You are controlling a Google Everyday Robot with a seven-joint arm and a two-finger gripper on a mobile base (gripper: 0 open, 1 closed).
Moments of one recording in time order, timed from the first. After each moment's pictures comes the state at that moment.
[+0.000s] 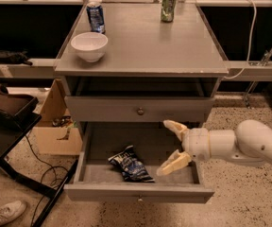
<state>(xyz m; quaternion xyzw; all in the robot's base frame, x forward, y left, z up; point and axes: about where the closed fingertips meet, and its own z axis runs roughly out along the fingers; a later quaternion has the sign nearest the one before) 0.500 -0.075 0.676 -0.50 0.64 0.35 0.46</state>
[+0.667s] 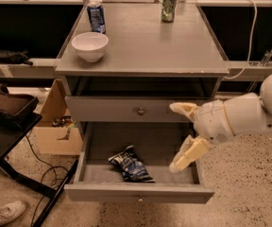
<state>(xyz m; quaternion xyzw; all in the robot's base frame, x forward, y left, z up) 0.453 -0.087 0.789 -0.60 0.66 0.28 0.37</state>
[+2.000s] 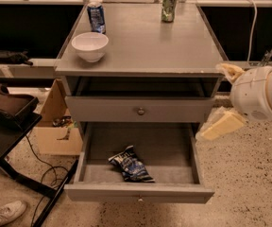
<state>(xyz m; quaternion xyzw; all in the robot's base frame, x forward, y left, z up) 0.480 -0.168 0.892 -0.56 0.72 0.02 0.41</state>
